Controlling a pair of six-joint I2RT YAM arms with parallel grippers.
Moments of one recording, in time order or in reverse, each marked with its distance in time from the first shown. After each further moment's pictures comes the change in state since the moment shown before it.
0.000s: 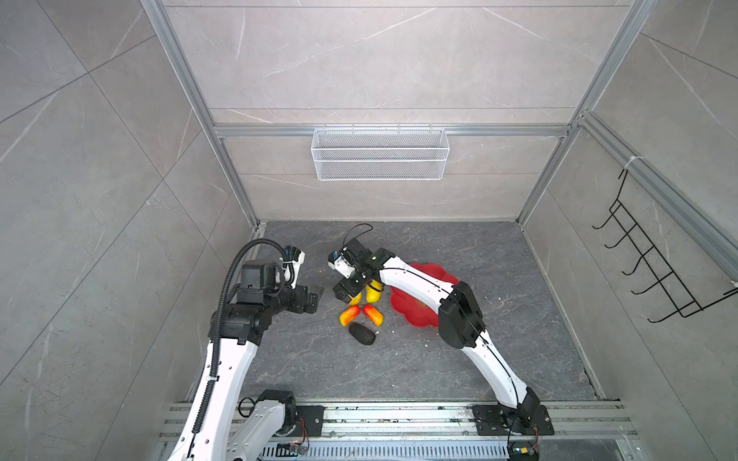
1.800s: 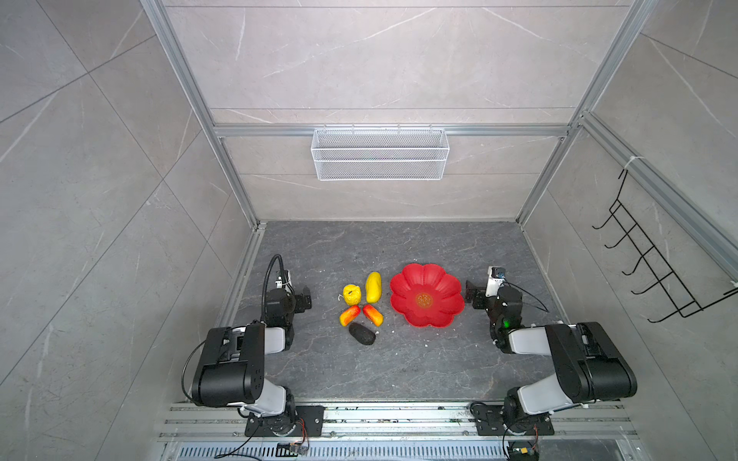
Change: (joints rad) left arm 0.167 0.588 -0.731 1.597 -0.259 -0.100; right arm -0.797 -0.965 -1.962 1.725 0.193 0.144
